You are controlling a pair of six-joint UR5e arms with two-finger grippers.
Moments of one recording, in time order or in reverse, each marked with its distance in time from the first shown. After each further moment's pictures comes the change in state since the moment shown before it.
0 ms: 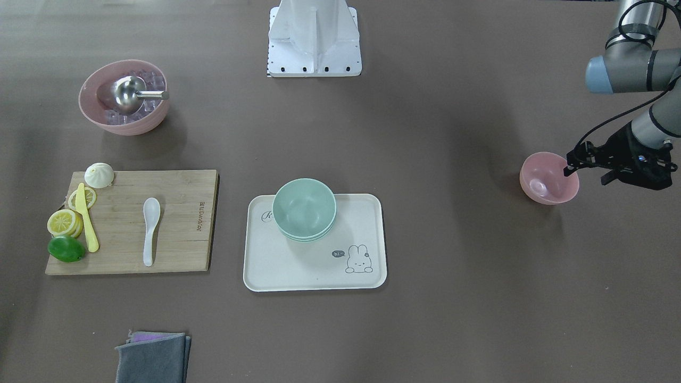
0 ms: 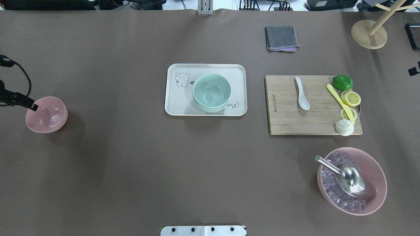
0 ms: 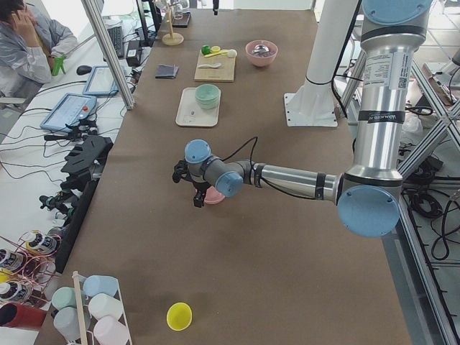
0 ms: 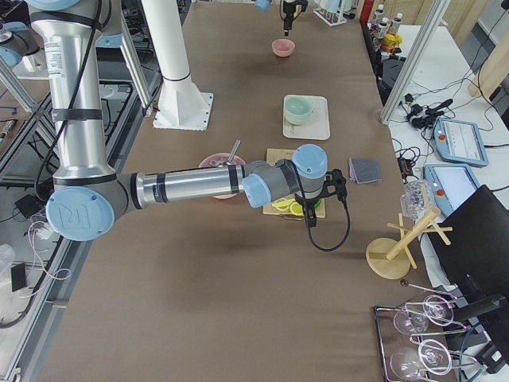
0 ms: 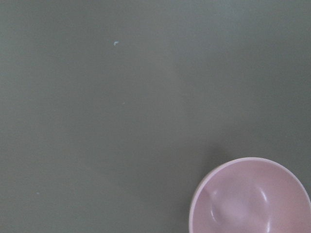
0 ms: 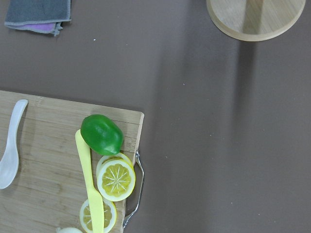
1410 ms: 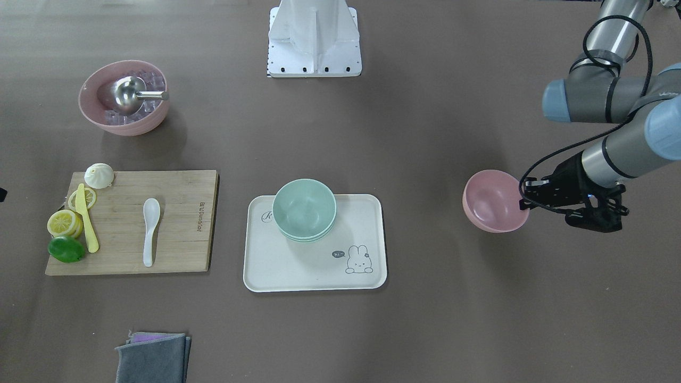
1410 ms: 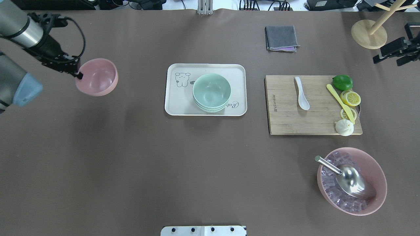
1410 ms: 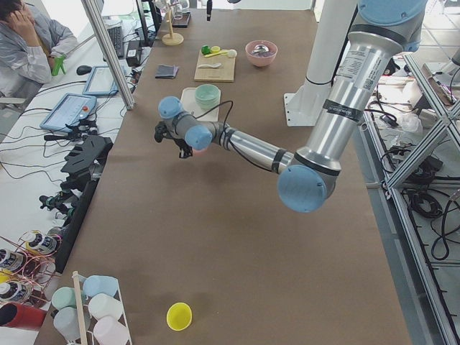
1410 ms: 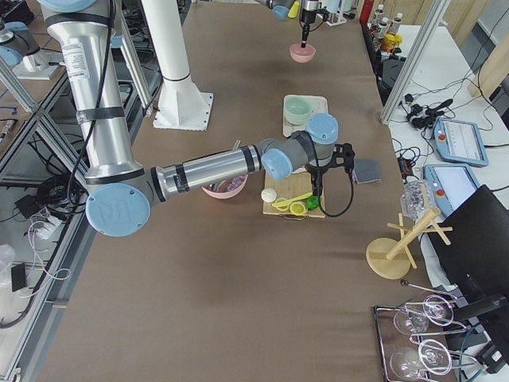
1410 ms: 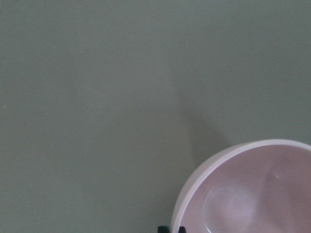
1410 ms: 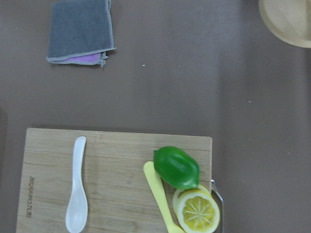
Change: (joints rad) left arm 0.039 -0.434 0.030 0.287 -0.119 -0.252; right arm -0.150 0.135 0.031 0.003 -0.035 0.353
